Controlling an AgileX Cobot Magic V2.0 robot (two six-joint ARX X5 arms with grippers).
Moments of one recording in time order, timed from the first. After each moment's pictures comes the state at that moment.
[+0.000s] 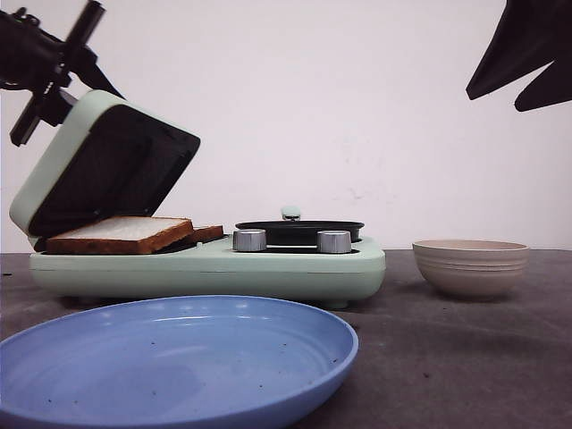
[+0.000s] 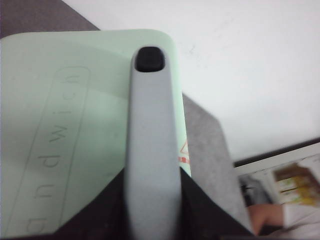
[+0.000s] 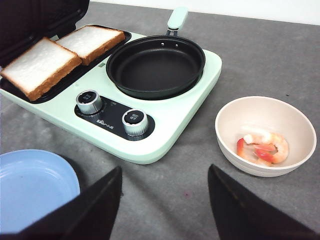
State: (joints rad) left arm -0.02 1.52 1.08 0.10 0.56 -0.71; right arm 0.59 0.67 0.52 -0.23 0.08 0.19
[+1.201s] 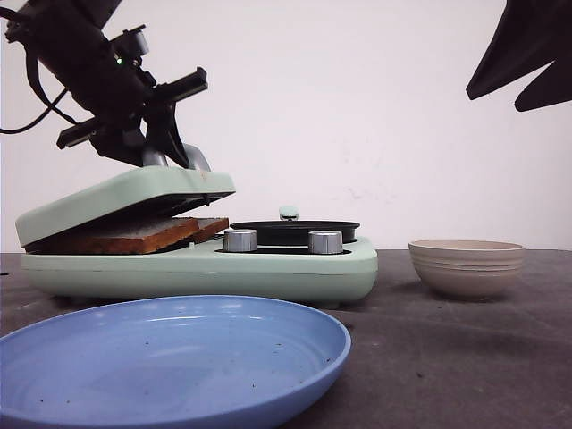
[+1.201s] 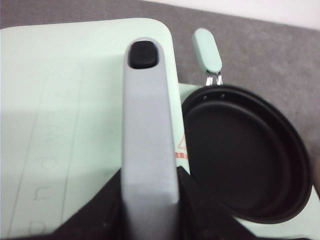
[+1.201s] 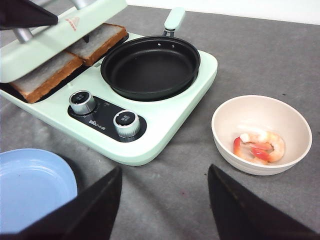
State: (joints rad) left arm -0.34 1.58 1.09 -0.05 0.07 -0.27; right arm 0.59 0.67 0.52 -0.23 0.08 0.19
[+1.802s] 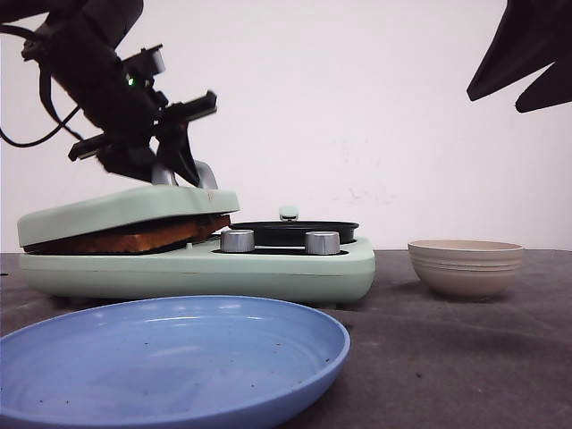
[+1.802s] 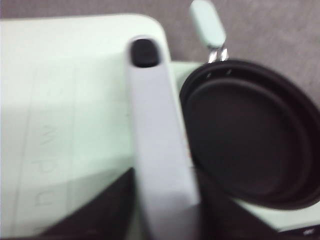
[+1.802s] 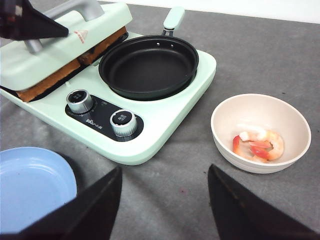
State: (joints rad) left arm -0.35 1.64 1.10 -0.07 0.07 -0.19; right arm 0.59 0.67 0.52 -0.24 0.08 0.19
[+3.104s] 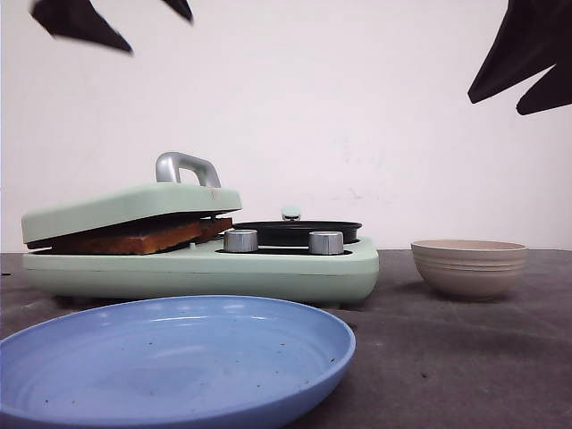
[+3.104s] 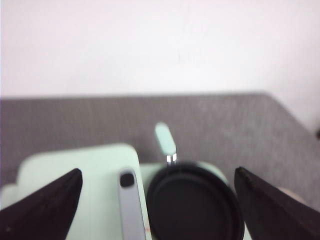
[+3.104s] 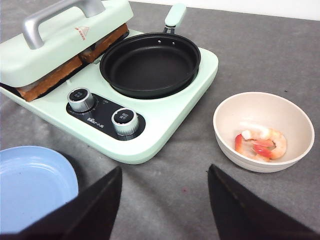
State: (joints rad) left arm -0.29 1.30 1.25 -0.19 0.16 -0.21; right arm 0.59 0.67 0.52 -0.25 0.08 0.19
